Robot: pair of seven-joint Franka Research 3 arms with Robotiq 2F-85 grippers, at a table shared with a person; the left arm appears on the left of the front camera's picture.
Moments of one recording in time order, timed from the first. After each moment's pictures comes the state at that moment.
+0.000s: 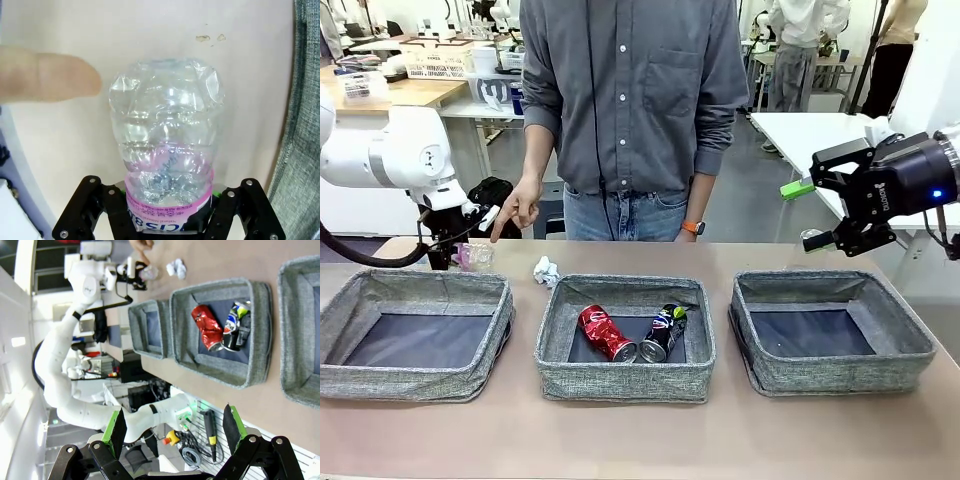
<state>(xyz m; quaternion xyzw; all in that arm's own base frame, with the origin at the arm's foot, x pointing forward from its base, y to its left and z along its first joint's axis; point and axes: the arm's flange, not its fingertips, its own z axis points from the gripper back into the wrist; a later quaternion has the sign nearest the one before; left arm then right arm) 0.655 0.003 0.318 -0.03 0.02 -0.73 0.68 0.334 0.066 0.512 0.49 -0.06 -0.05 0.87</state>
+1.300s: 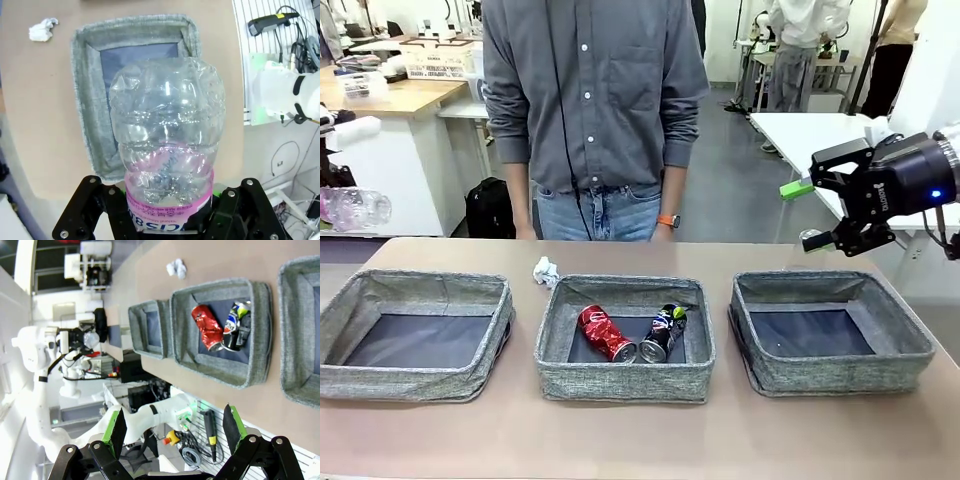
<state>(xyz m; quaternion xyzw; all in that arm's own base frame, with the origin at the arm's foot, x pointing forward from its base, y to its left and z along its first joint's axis) 0.414 0.034 0.548 -0.09 -0.01 -0.76 0.65 0.334 0.066 0.512 0.49 -0.06 -0.05 0.87</state>
